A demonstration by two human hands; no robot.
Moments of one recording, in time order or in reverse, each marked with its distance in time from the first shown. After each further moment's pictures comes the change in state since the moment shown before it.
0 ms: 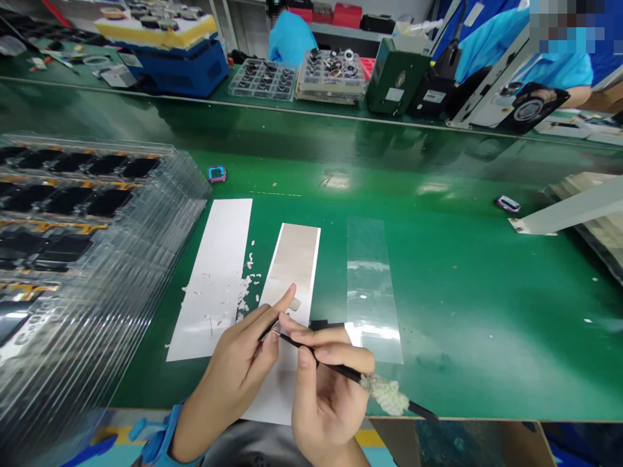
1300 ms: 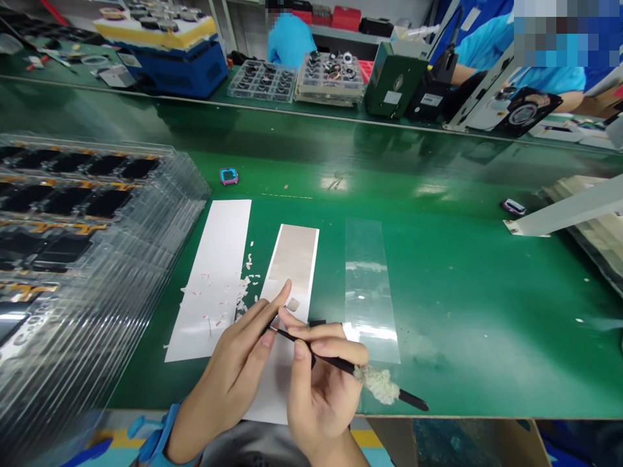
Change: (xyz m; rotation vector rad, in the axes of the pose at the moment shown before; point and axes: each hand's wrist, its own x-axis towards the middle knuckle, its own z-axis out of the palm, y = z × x) left_hand -0.002 0.004 -0.003 -0.080 -0.038 -0.082; right_hand 0.000 0.003 0.002 0.017 -0.018 0.030
